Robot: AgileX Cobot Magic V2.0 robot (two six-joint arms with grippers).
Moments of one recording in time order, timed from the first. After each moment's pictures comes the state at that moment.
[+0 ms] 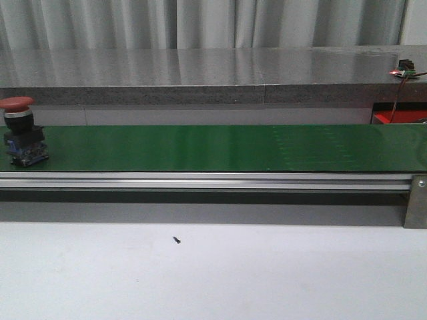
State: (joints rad) left arm 0.40 1.78 -1.50 -0.21 1.00 0.04; right arm -0.07 -0.01 0.03 0.00 0.19 0.04
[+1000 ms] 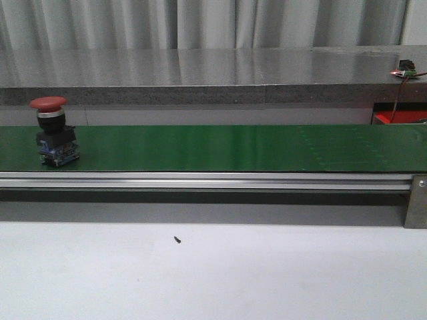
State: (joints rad) left arm 0.40 1.63 -1.50 -0.22 1.01 0.10; right arm -0.07 -0.01 0.03 0.00 0.19 0.04
